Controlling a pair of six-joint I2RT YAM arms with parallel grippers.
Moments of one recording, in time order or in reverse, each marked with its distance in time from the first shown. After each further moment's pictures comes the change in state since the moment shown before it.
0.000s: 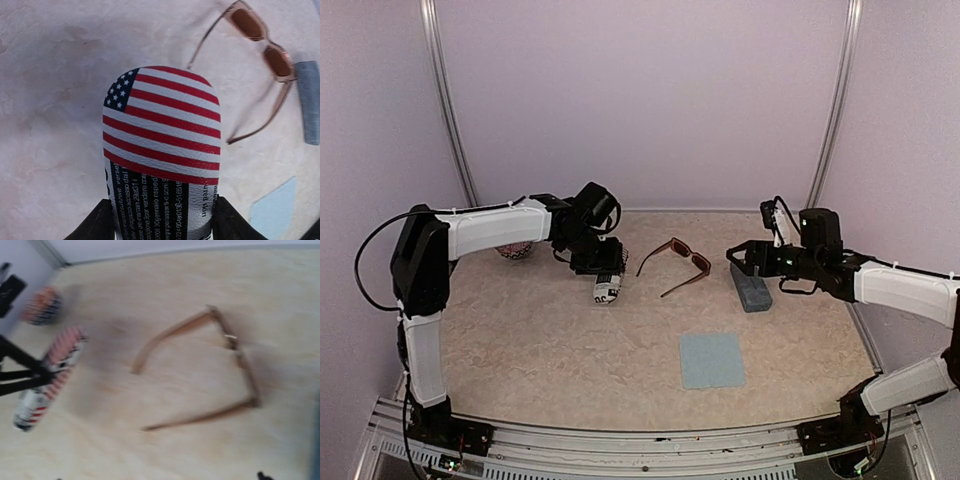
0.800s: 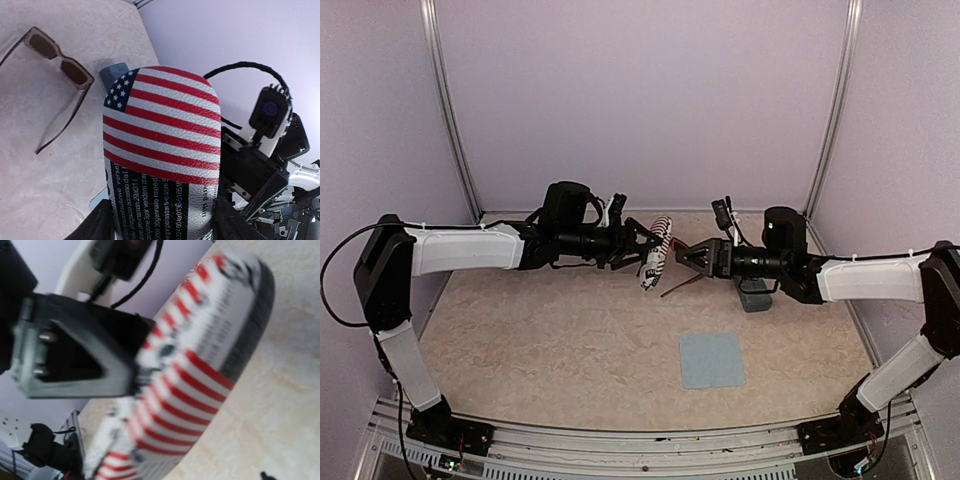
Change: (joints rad) left arm -0.017 -0.225 -0.388 0.804 0.545 -0.292; right arm 0.187 0.216 0.060 0.374 -0.335 0.292
